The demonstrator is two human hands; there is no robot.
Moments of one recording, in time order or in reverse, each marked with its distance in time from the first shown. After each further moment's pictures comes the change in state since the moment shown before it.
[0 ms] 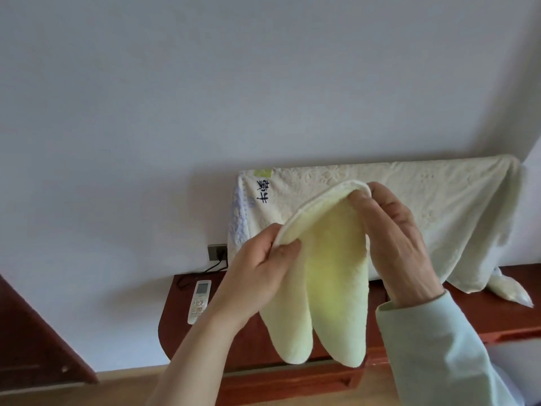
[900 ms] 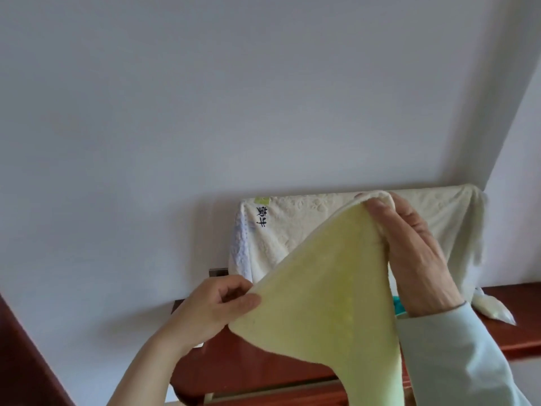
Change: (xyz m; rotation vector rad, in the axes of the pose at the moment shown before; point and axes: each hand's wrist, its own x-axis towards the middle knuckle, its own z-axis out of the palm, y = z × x) left_hand -0.056 0.001 -0.063 0.142 -0.166 -0.111; right_hand -0.045 -0.056 -0.020 0.145 0.080 -0.087
